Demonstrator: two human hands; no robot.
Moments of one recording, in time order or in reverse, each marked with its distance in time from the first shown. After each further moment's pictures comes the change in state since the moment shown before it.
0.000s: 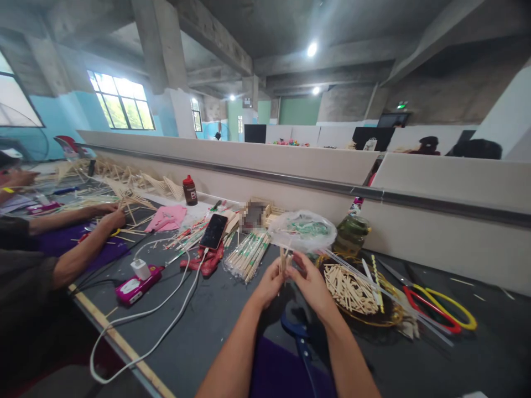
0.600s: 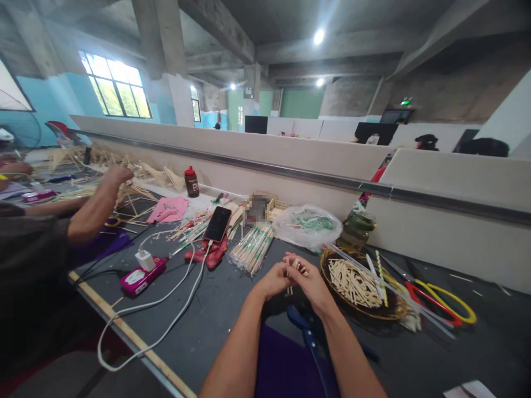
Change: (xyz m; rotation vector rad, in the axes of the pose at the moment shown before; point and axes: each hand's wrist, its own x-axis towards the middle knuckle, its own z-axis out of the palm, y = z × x) left_hand -0.002 -0.010 -0.011 0.013 -0.228 -0.146; right_hand -0.006 0.000 0.022 0.244 -0.034 0.082
